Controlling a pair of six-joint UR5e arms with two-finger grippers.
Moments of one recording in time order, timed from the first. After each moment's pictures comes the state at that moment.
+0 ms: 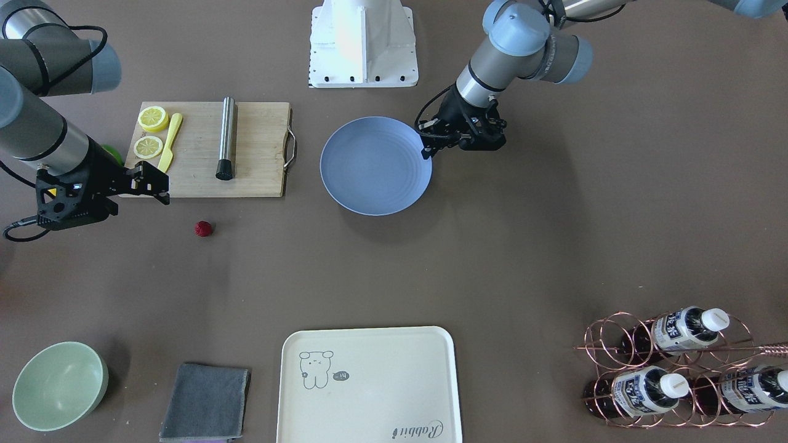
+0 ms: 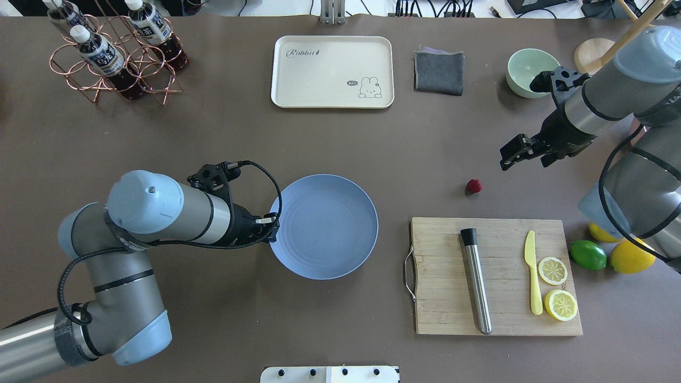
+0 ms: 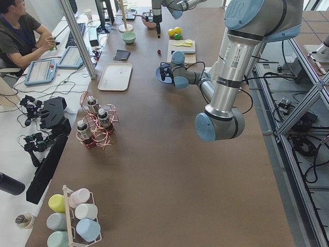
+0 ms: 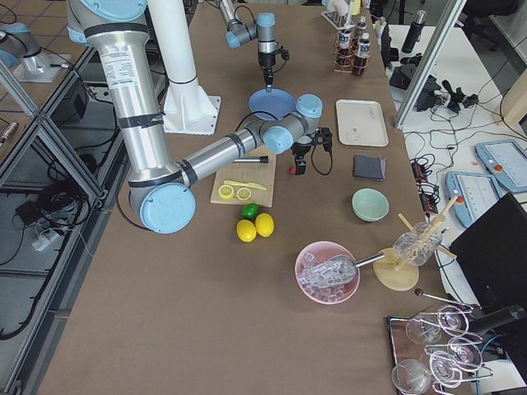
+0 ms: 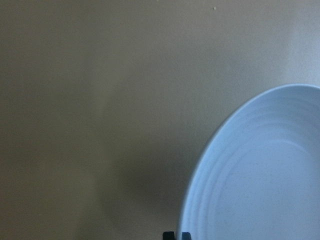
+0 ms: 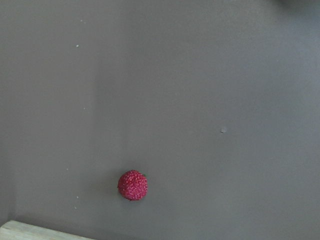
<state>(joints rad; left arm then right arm) -0.44 -1.98 -1.78 -2.10 -1.87 -1.61 0.91 -1.34 1.79 -1.41 2.26 0.73</state>
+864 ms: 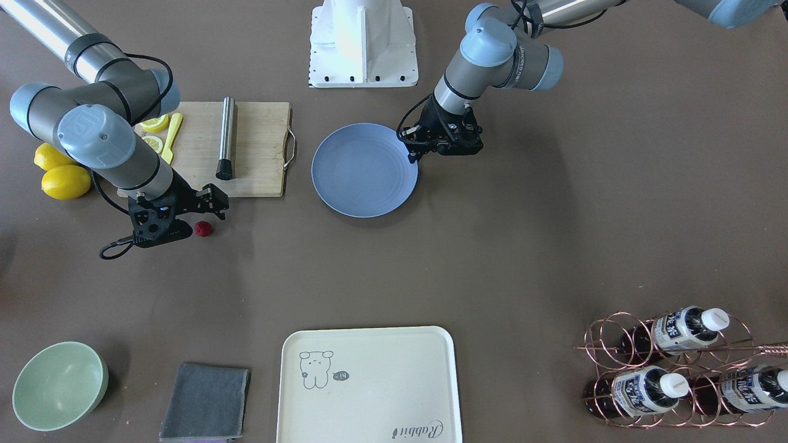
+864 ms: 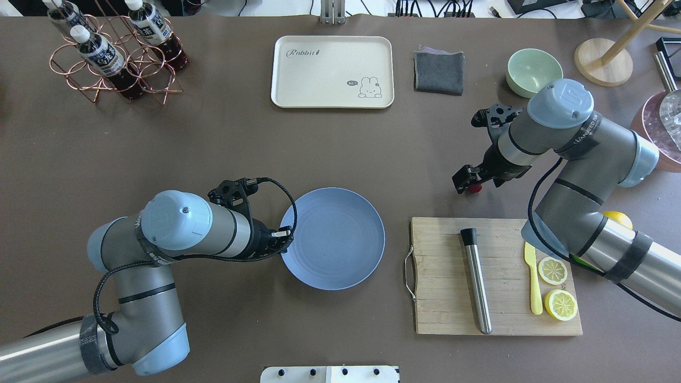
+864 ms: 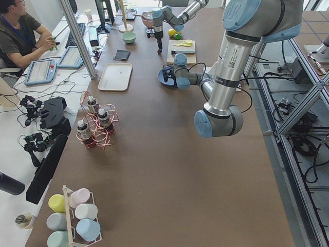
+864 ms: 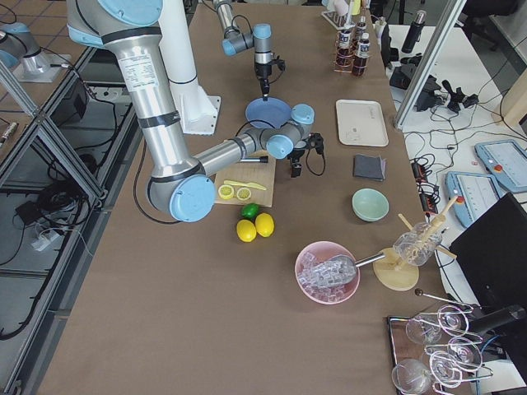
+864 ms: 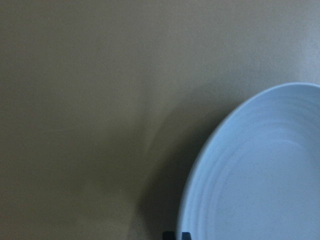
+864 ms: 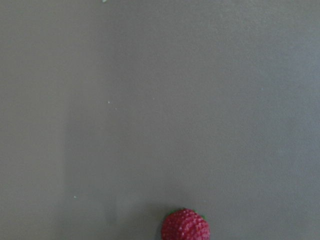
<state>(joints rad) -0.40 -2.00 -1.72 -2.10 -1.84 -1.62 0.76 -1.24 1.60 -1.26 2.15 0.79</state>
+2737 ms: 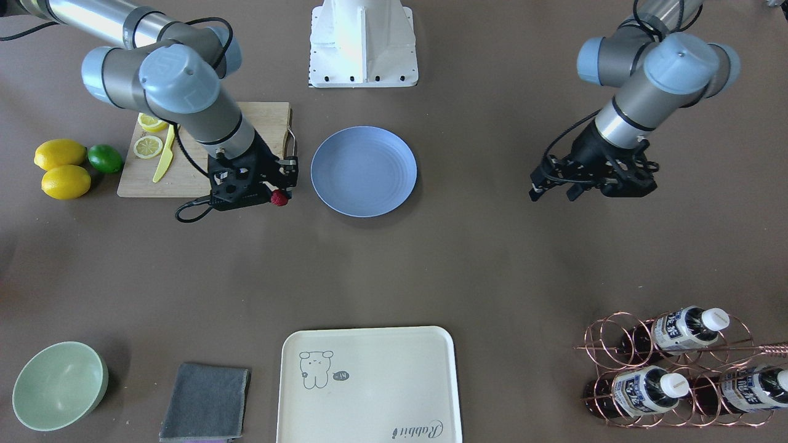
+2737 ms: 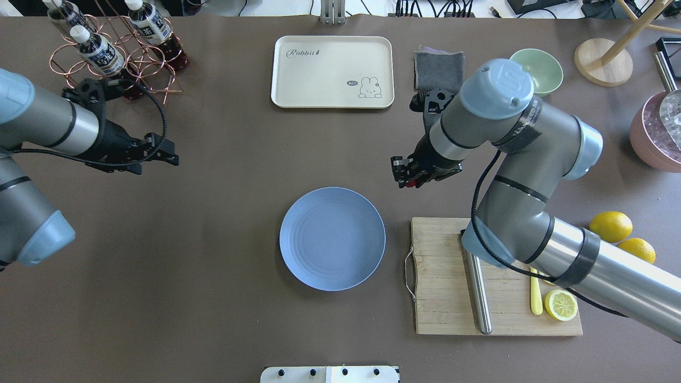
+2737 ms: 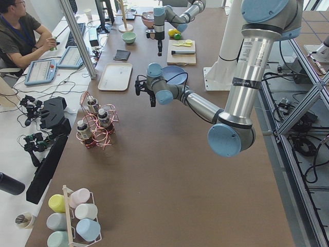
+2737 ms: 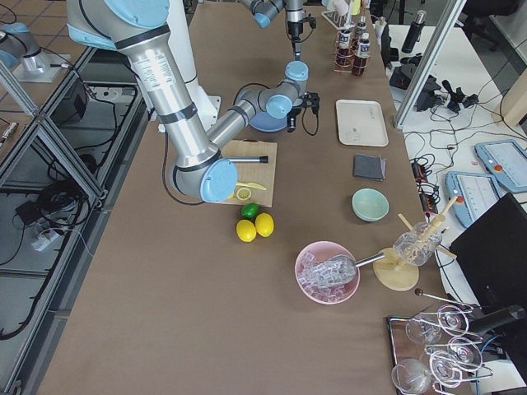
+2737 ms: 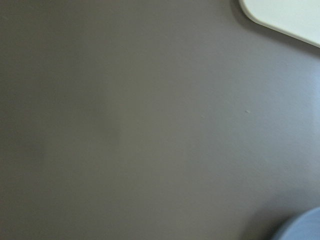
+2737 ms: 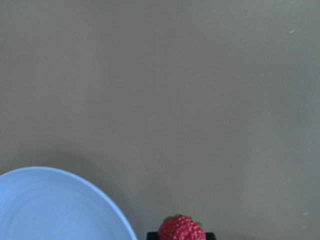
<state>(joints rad) -0.90 -1.76 -1.76 -2.09 -2.18 -1.17 0.64 -1.03 1.71 -1.39 2.08 1.11</state>
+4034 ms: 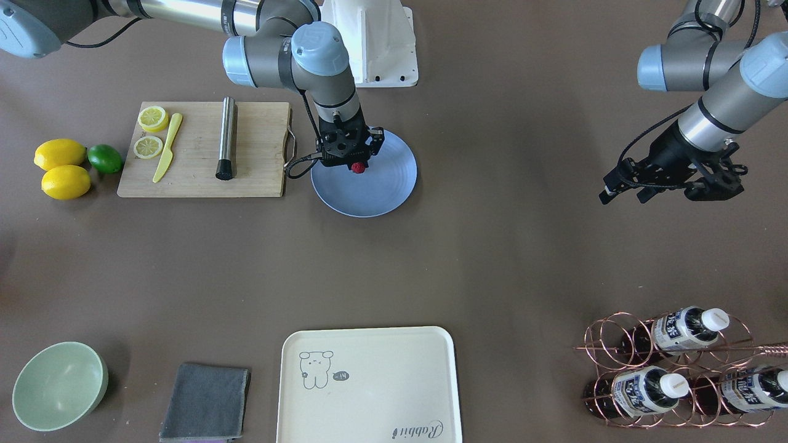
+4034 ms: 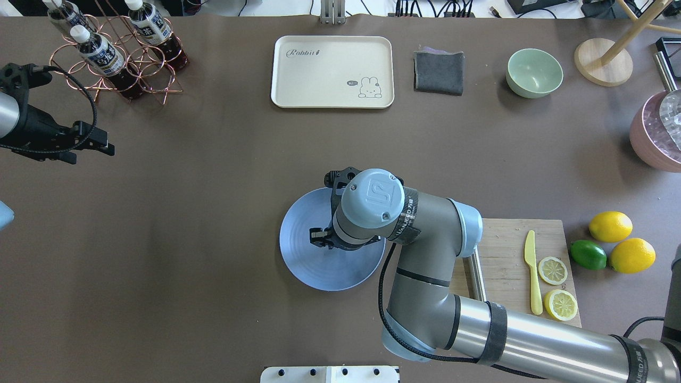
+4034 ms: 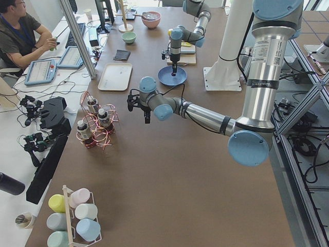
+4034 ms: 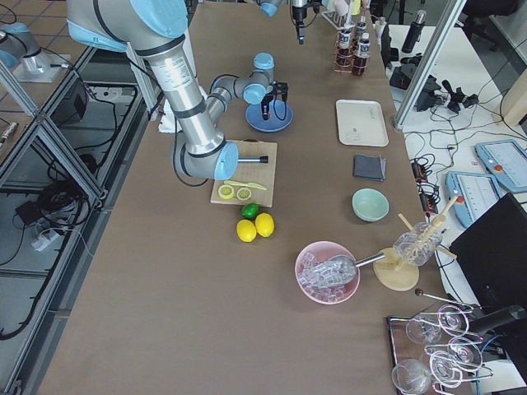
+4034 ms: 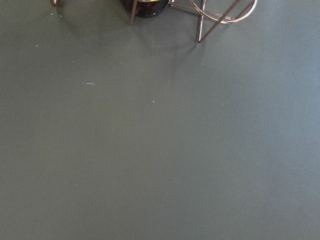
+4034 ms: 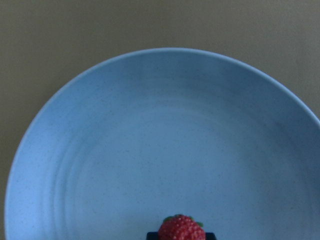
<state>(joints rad) -1.01 -1.67 -1.75 -2.10 -2.26 -1.04 0.38 -0.89 1.60 -1.38 1.84 1.27</state>
